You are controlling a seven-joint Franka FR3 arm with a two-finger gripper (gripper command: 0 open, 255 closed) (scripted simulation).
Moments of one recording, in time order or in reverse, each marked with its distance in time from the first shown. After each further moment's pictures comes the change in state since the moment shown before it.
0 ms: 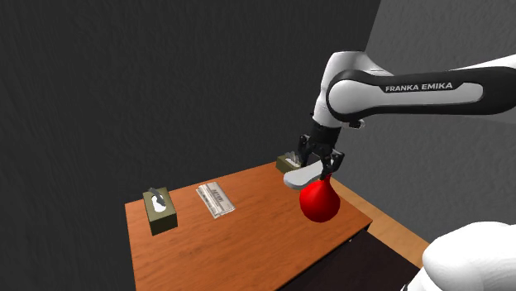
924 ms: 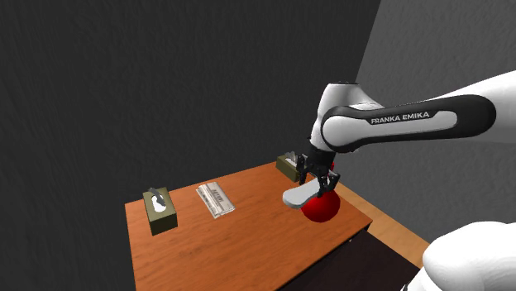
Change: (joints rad) arm 0.006 0.031 0.024 -0.161 0.022 0.189 -0.020
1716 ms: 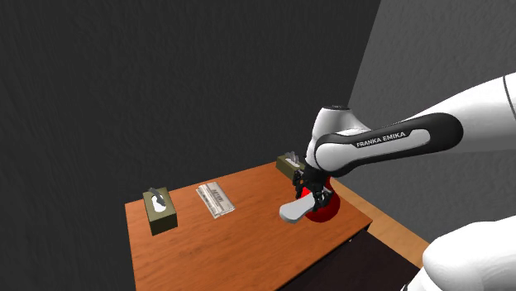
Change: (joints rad) arm -0.004 0.096 0.042 -0.100 0.014 0.196 0.002
